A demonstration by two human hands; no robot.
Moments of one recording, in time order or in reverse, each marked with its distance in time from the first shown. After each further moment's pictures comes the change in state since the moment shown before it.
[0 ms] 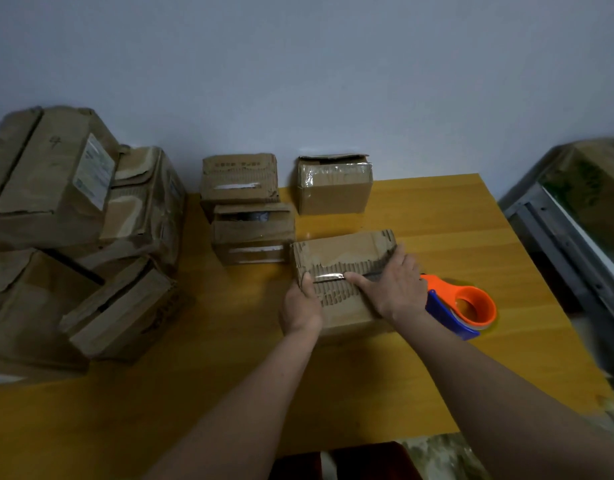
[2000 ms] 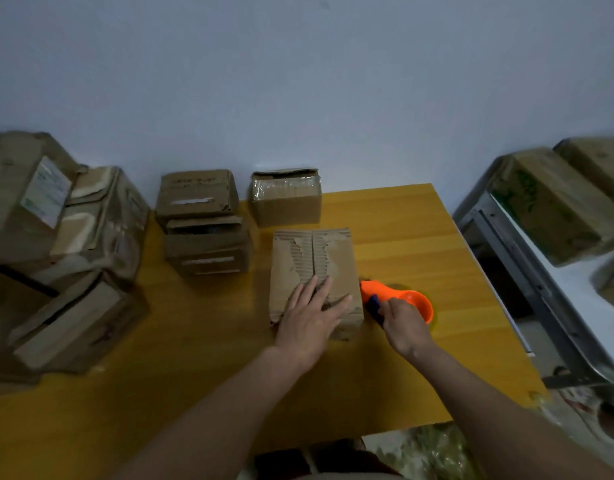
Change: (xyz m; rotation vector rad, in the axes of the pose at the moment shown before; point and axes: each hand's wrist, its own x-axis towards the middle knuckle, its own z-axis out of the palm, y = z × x) left_hand -0.071 0.046 0.046 0.869 -0.241 0.902; right_hand -0.007 0.135 -0.023 0.267 -0.111 -0.120
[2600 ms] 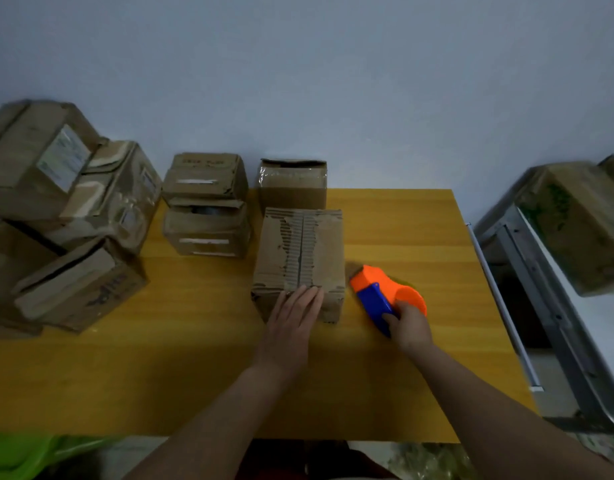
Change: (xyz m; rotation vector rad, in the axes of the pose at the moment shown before) left_hand -0.018 0.036 0.036 0.015 0.210 -0.156; right_hand 0.046 0.067 0.002 0.040 -0.121 0.075
